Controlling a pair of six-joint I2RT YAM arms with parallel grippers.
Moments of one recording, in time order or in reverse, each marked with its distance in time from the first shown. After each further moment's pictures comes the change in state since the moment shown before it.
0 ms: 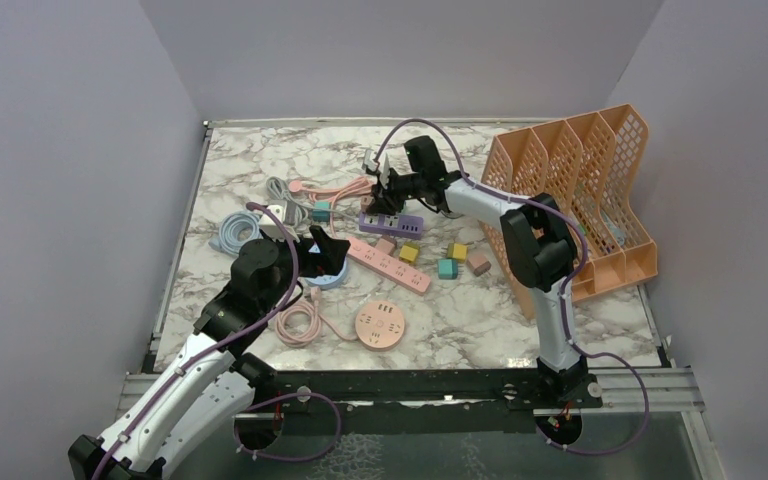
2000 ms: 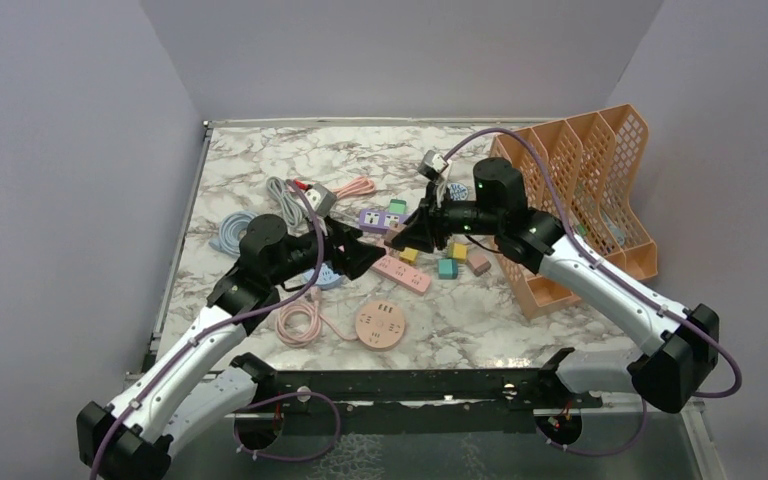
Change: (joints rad) left arm -0.003 0.231 0.111 0.269 0.576 0.129; right arm 0.125 -0.925 -0.478 -0.178 0.026 0.606
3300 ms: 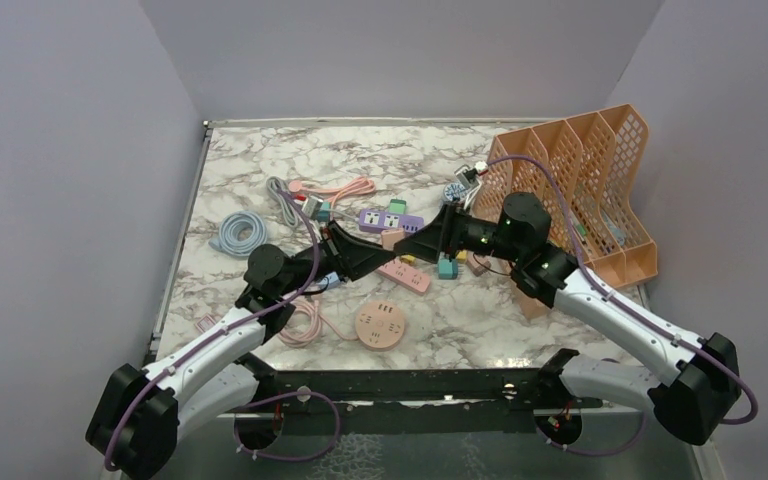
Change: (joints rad) left arm -0.008 0.074 -0.296 0.728 0.086 -0.697; right arm -0.006 -0.175 -0.346 0.472 0.092 0.734
